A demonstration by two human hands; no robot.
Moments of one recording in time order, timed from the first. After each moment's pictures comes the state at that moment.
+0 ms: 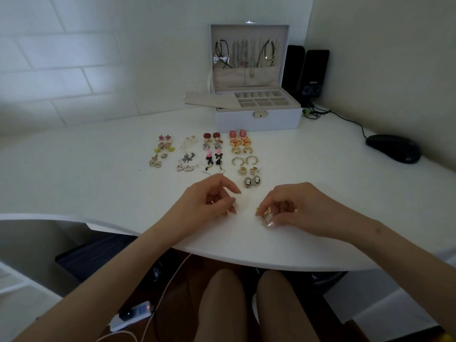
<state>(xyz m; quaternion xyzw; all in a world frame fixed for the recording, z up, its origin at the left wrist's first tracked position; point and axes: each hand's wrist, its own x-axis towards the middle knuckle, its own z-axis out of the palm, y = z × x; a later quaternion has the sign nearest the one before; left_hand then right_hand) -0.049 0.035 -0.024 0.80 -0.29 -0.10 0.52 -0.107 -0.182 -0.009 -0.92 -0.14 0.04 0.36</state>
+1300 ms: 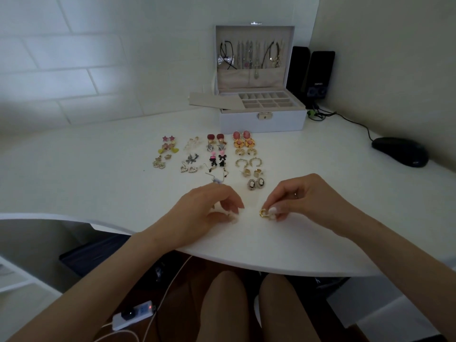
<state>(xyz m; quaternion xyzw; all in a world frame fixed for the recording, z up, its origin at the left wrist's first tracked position) -0.046 0.046 -0.022 0.85 -0.42 0.00 0.32 -0.104 -0.176 0.002 -0.82 -0.07 0.03 0.57</state>
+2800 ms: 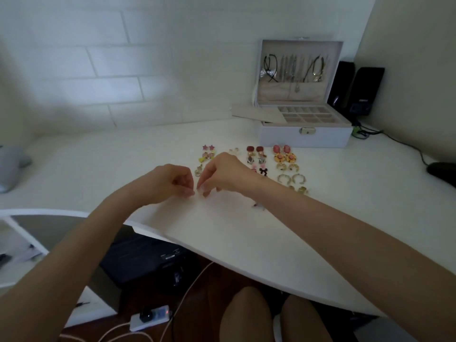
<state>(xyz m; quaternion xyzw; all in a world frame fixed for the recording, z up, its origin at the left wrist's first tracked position) 0.036 0.161 0.007 0.94 -0.20 -0.09 0.26 0.035 -0.010 0.009 -0.90 -0.13 0.09 0.41</state>
